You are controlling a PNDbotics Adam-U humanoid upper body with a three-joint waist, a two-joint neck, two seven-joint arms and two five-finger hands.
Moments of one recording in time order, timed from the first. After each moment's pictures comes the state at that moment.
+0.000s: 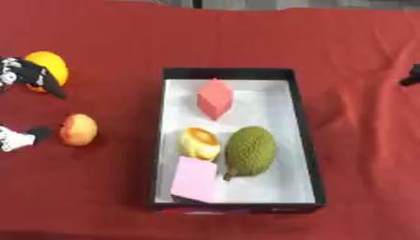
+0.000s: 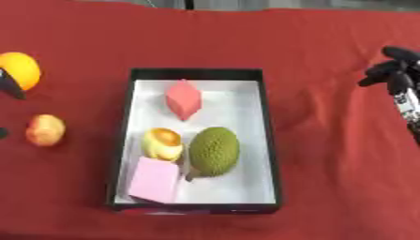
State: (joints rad) left arm -0.71 0.85 -0.34 -1.63 -0.33 -0.21 -0.62; right arm 0.04 -0.49 -0.35 -1.98 -0.29 -0.26 0.23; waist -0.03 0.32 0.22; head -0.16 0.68
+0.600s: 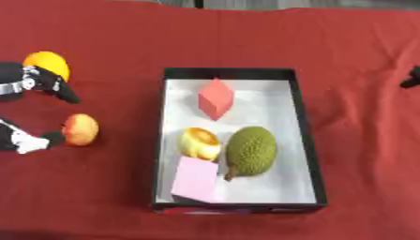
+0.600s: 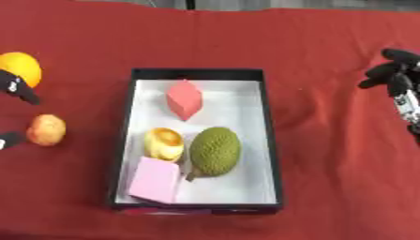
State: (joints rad) left arm -0.72 0.83 -0.36 -1.60 -0.35 -0.21 -0.66; right arm 0.04 -0.49 -0.35 -1.98 -0.28 -0.25 0.24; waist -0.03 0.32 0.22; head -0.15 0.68
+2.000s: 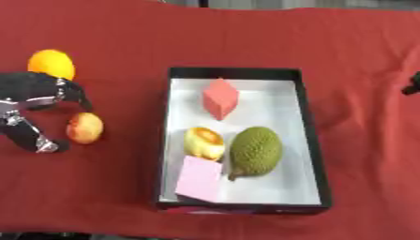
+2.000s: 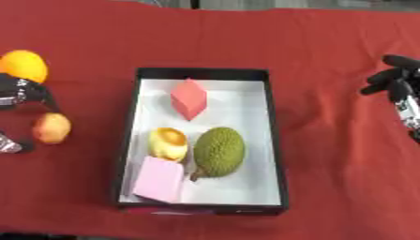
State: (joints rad) left arm -0.77 0.69 -0.39 -1.42 -0.72 -0.31 -0.61; right arm 0.04 -0.47 -0.34 -1.98 -0.26 -0.22 0.26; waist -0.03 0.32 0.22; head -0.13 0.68
